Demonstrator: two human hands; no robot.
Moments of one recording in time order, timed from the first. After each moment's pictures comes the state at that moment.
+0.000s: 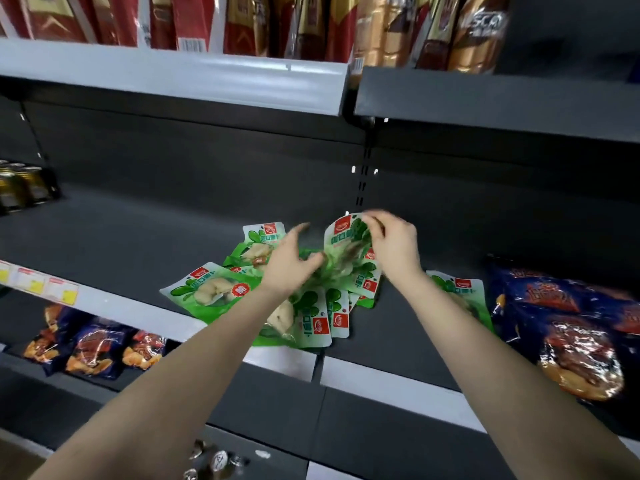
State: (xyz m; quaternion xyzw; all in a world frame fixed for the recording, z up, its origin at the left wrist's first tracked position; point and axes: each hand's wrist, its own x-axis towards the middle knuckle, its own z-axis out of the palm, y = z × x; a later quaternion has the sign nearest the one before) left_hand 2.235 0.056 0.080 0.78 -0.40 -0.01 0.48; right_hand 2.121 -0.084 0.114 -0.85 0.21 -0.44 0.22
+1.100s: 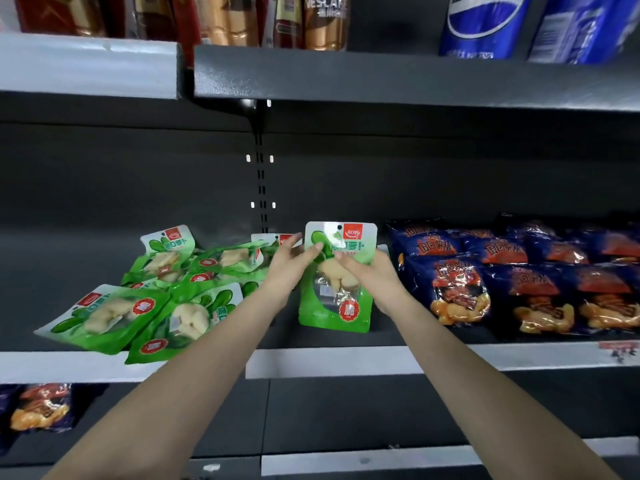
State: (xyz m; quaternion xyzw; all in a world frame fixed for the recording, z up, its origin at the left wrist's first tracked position) left_hand 2.138 -0.035 0.065 0.63 -0.35 -0.30 0.62; right_hand 2.000 -0.105 0.068 -0.69 0.33 -0.37 0.53
